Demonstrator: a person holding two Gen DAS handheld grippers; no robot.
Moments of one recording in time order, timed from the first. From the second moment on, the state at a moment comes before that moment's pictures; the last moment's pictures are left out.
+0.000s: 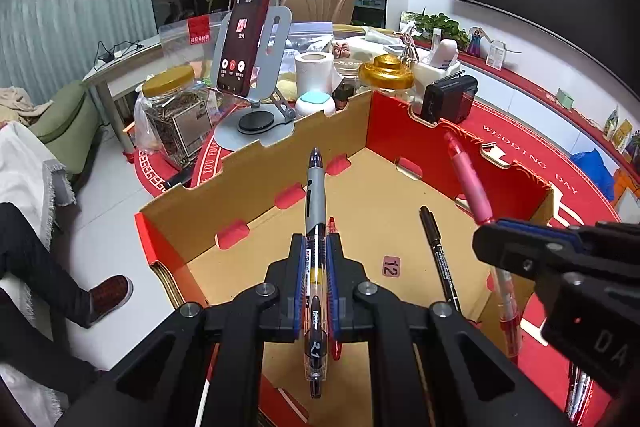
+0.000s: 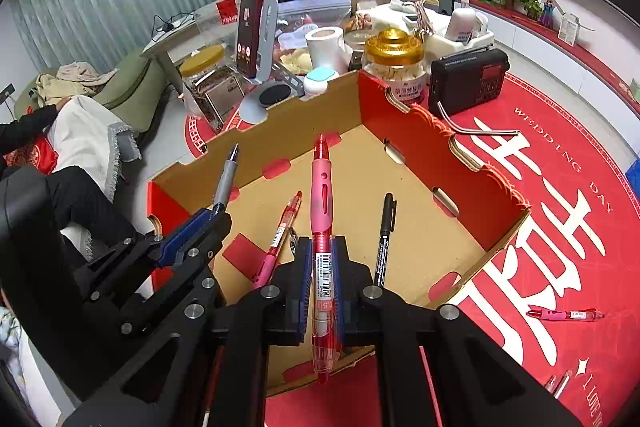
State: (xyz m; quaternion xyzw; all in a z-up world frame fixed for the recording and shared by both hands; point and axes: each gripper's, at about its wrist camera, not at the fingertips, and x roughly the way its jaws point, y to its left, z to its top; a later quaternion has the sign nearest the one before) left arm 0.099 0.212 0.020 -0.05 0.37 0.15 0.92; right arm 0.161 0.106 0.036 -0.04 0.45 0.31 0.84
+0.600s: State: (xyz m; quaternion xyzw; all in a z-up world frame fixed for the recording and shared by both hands) left arm 0.114 0.212 0.006 -0.04 0.41 0.14 0.90; right arm 0.177 0.113 0.010 -0.03 0.48 0.30 0.83
